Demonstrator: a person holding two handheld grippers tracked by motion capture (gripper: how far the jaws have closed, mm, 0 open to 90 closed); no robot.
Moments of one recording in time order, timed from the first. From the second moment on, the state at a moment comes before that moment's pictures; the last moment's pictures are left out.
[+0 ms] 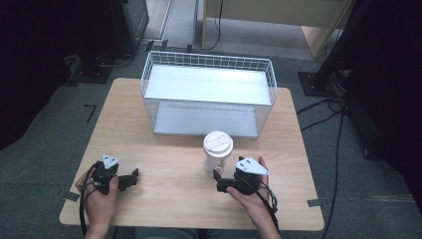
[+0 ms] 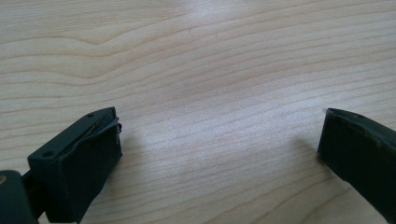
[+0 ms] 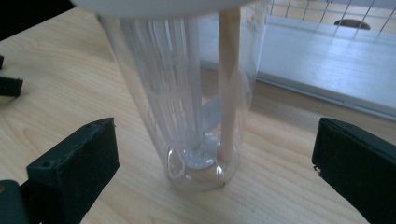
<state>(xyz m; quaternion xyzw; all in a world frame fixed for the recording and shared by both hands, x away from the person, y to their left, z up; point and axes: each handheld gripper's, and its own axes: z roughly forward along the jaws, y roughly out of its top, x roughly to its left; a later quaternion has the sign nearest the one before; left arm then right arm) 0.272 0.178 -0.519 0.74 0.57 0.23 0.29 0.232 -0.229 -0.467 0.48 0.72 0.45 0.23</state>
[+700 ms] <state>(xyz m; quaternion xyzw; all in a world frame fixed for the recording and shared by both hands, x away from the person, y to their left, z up) 0.272 0.178 -0.519 0.74 0.57 0.23 0.29 0.261 -0.197 -0.465 0.48 0.68 0.48 0.28</state>
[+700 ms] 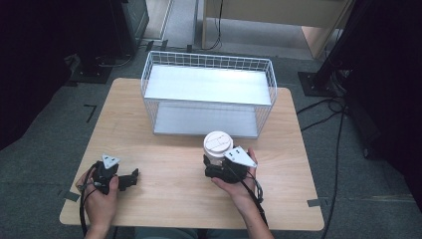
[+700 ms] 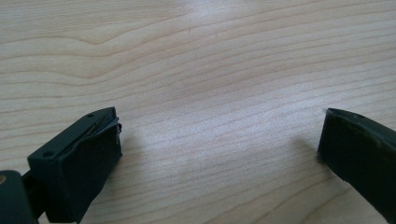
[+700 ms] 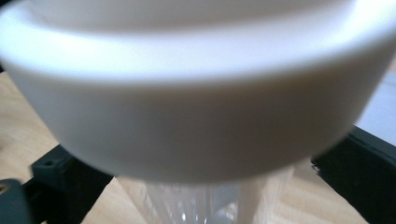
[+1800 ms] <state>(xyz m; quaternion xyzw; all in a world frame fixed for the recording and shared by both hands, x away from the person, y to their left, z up) 0.272 0.178 -0.519 0.74 0.56 0.23 0.29 0.264 -0.189 -0.404 0.46 0.65 0.51 0.33</state>
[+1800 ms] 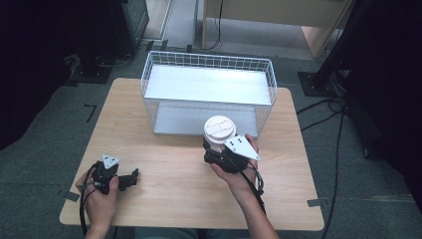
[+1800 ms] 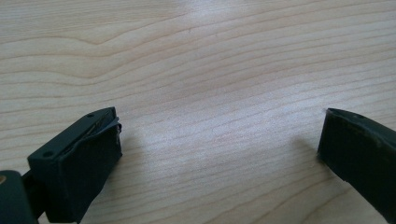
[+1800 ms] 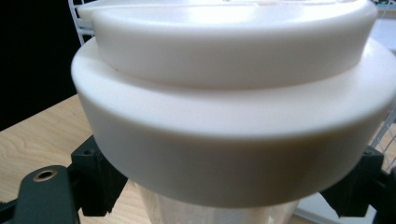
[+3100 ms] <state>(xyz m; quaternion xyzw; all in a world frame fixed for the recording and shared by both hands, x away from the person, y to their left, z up) 0.272 0.178 -0.519 0.74 0.56 0.23 0.29 0.315 -0.189 -0.294 0.44 0.60 0.53 0.40</state>
